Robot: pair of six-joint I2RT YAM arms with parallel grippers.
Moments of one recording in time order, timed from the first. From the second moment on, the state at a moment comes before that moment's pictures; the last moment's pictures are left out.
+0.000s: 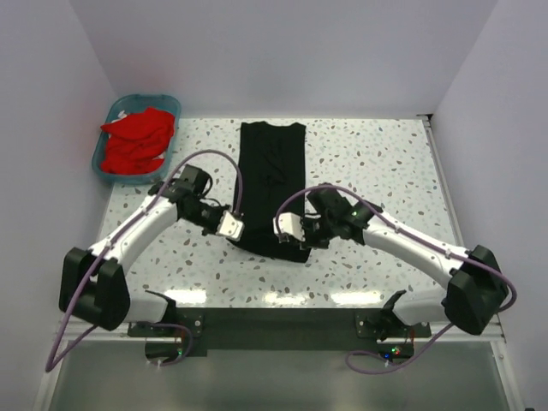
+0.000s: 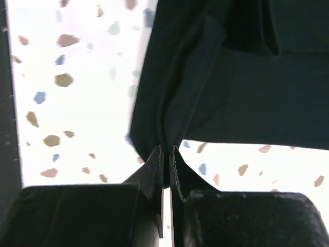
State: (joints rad) left arm -0.35 1.31 0.93 -0.92 0.82 1.54; right arm 0.78 1.31 0.93 -0.64 -0.37 -0.81
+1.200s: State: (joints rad) left arm -0.18 2.12 1.61 -0.76 0.80 1.55; right arm 0.43 2.15 1.69 -0.67 -0.43 -1.13
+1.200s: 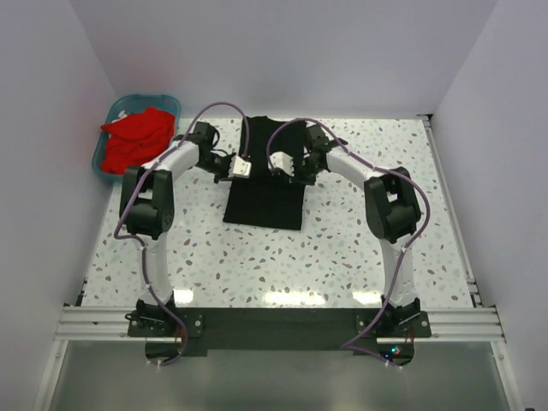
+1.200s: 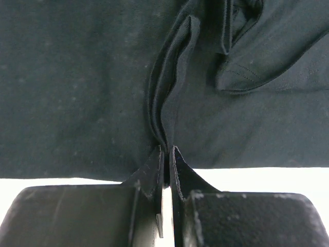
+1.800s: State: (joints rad) left arm -0.25 1.99 1.32 -0.77 0.80 1.54; right arm 0.46 2.08 1.50 -0.58 -0.40 -1.14
